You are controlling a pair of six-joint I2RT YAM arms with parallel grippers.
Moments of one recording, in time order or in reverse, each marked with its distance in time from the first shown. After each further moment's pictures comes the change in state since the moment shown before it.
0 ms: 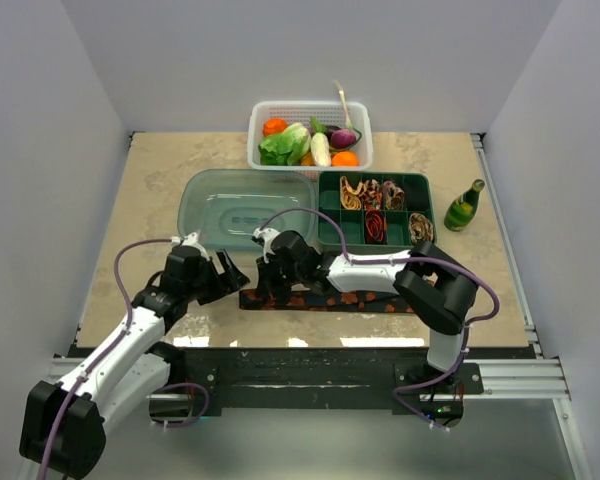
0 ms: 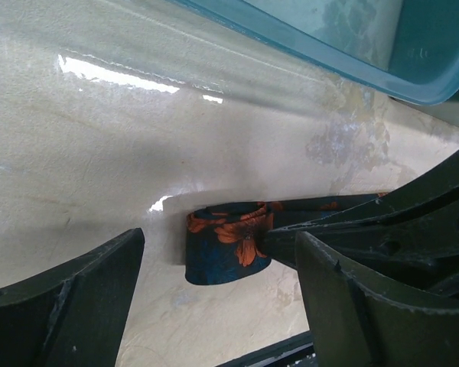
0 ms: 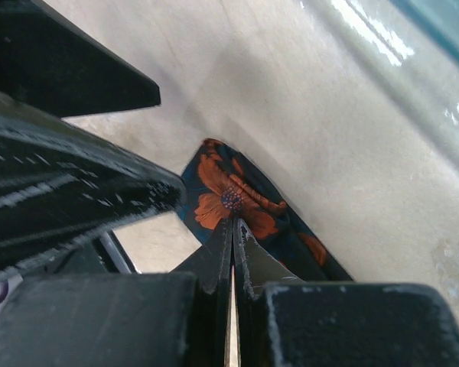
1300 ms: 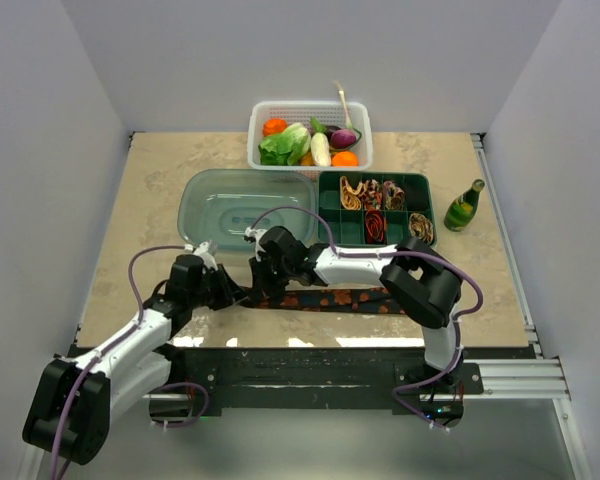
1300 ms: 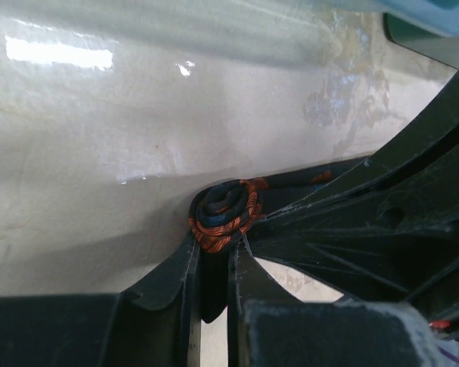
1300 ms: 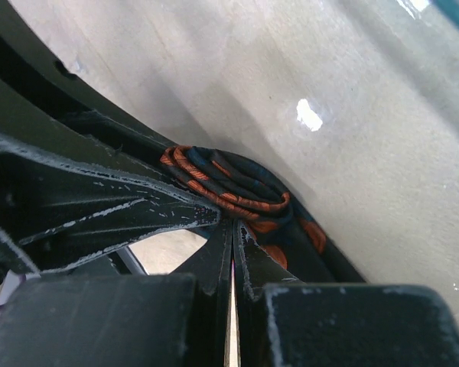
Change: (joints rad) left arm 0.016 0.091 -0.164 0.286 0.187 0.039; right arm 0.004 0.091 0.129 -0.153 -0.048 0.048
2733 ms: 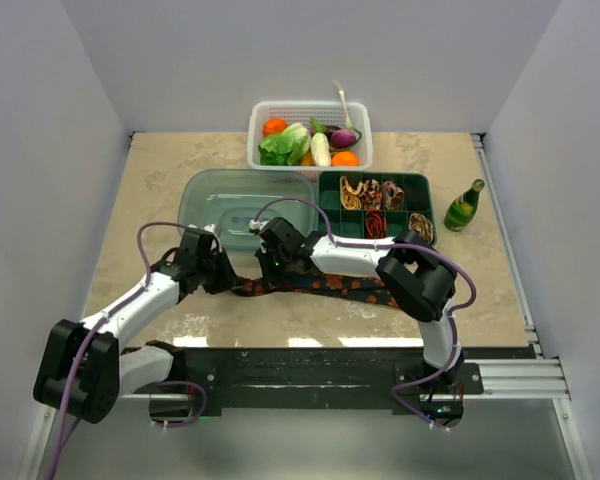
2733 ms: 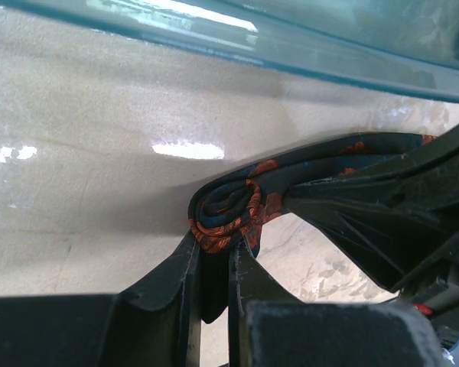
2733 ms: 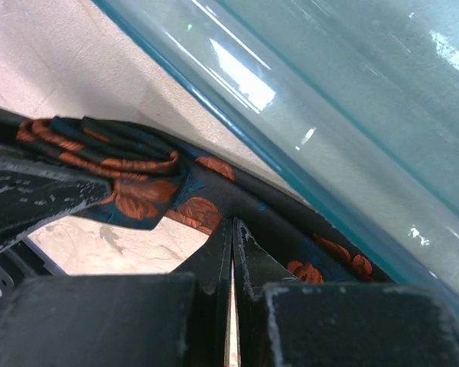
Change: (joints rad) left arm 0.000 0.218 0.297 -0.309 -0.130 0.082; right arm -0.056 0.059 0.121 -0.212 0.128 -0.069
